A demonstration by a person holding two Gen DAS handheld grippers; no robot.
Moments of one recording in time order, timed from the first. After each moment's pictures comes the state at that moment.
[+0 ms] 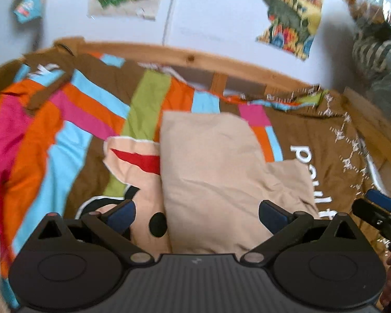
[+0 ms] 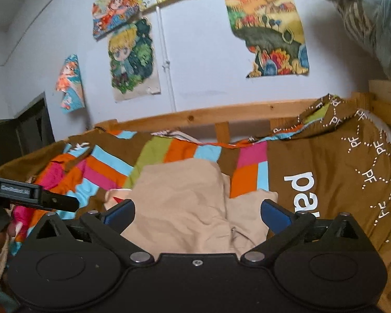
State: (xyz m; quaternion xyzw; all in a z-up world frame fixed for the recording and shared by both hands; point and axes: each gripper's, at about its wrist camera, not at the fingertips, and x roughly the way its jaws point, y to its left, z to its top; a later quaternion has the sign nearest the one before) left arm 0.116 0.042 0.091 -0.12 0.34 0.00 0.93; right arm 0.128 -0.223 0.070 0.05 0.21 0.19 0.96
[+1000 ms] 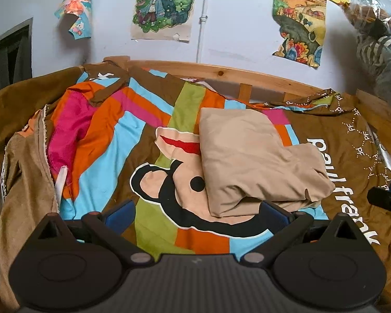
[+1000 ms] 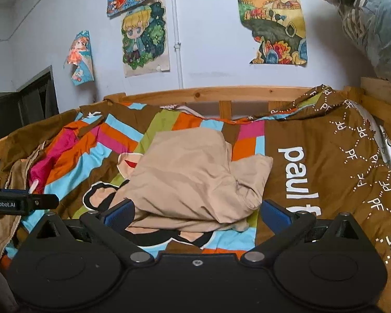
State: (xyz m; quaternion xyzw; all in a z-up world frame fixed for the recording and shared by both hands) left arm -0.011 0.032 0.070 -0.08 0.29 0.08 0.95; right arm 0.041 -0.218 0.065 0.00 0.25 0.18 0.95
